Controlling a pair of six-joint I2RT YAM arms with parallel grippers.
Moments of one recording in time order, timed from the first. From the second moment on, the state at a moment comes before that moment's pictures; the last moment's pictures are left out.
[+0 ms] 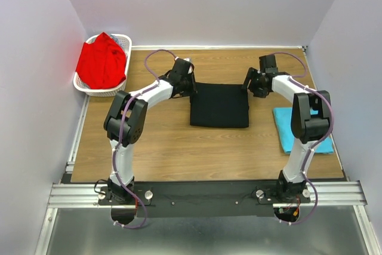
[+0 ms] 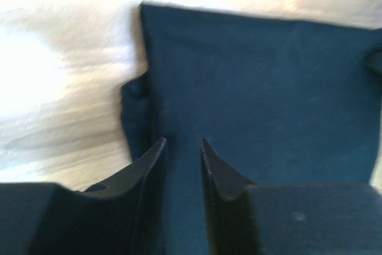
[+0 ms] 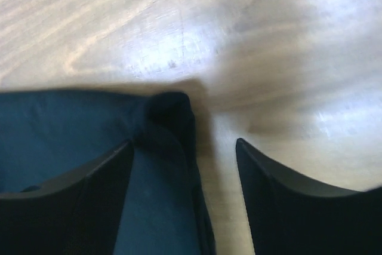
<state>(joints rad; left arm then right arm) -0.49 2.02 1.47 -0.22 0.12 -0.57 0.12 1.97 1.37 -0.35 -0.07 0.48</state>
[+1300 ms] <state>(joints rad) -0.81 2.12 1.49 -0.20 0.10 -0.54 0.30 1.71 0.96 -0.17 -0.10 0.65</state>
